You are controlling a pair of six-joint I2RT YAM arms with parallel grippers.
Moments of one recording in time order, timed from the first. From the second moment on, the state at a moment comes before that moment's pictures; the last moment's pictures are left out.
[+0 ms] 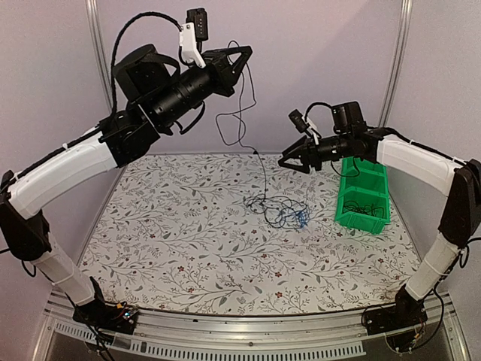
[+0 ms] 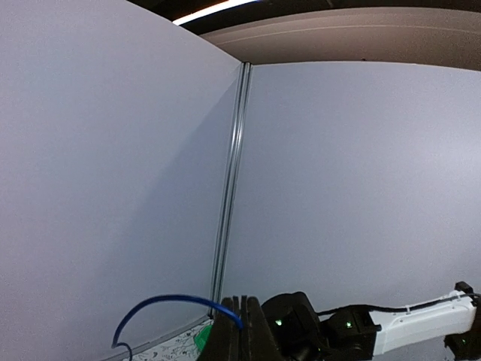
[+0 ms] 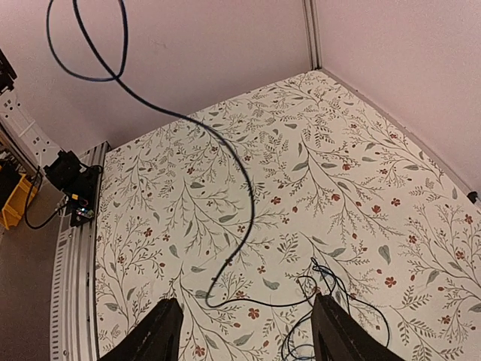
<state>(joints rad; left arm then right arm) -0.96 1.56 1.68 0.25 -0.10 -0.15 0.46 1.65 1.42 -0.36 -0.80 -0.21</state>
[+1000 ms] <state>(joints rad) -0.95 1.62 1.77 0.21 0.05 -0.21 0.62 1.84 1.56 -0.10 -0.76 -0.22</state>
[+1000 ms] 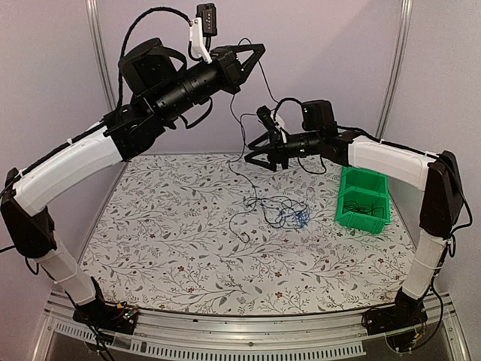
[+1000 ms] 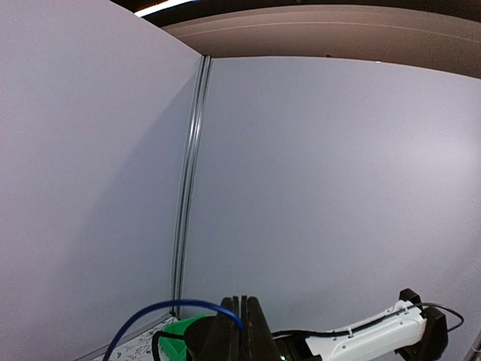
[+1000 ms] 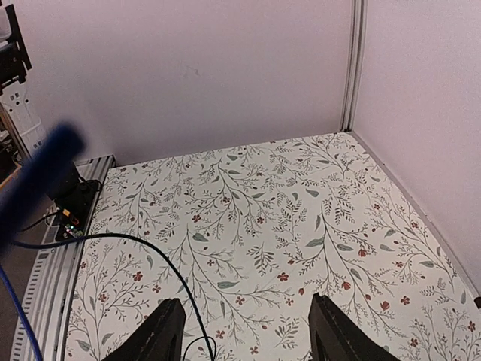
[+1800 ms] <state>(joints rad) -0.93 1.67 1.82 0.22 0.10 -0.23 0.67 1.83 1.57 -0.10 -0.98 -0.26</state>
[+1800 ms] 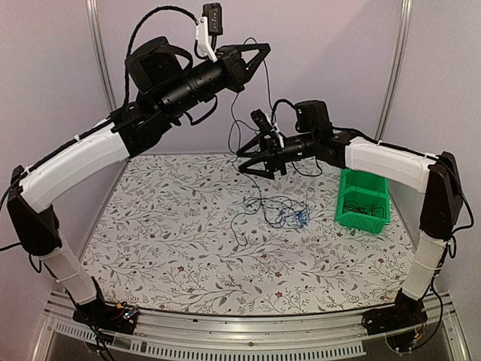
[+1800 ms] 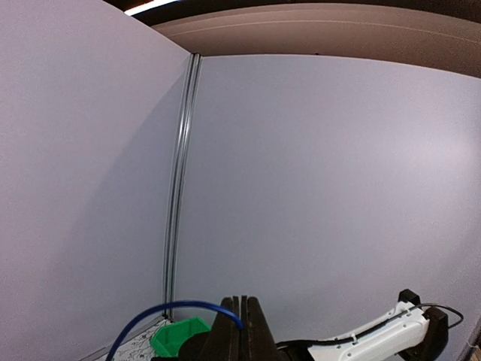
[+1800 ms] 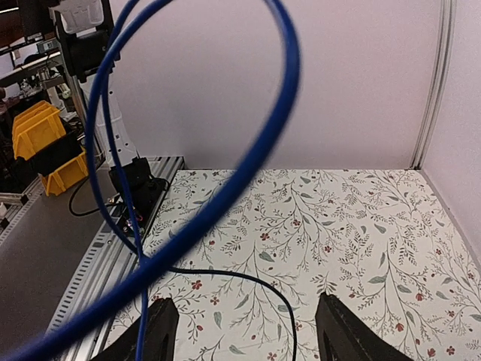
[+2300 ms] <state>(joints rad) -0.93 1.67 1.82 0.25 0.13 -0.24 0.69 1.90 1.59 0.06 -0.96 -0.09</state>
